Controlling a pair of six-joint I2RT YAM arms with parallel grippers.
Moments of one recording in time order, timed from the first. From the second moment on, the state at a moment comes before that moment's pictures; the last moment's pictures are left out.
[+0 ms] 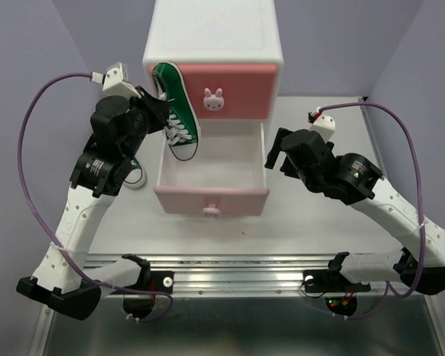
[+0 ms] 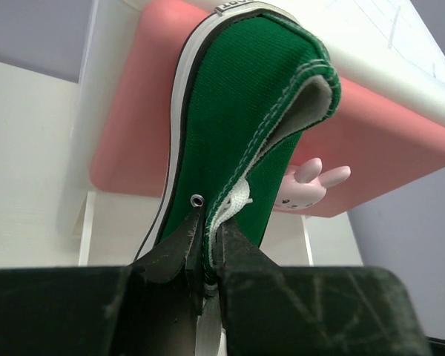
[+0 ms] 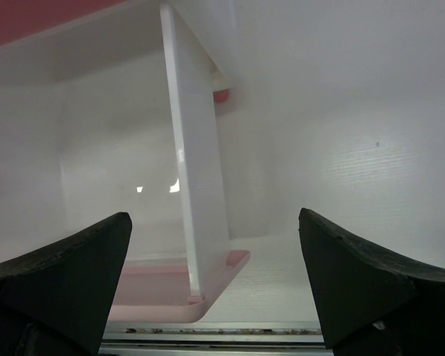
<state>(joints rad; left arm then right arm) -0.38 1.12 1.53 -0.53 -0.13 -0.58 0.90 1.23 1.55 -1.06 0.70 0.88</state>
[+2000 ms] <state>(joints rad) -0.82 1.34 1.22 -0.37 -0.44 -0.68 0.90 1.14 1.46 -1.03 0.73 0.81</state>
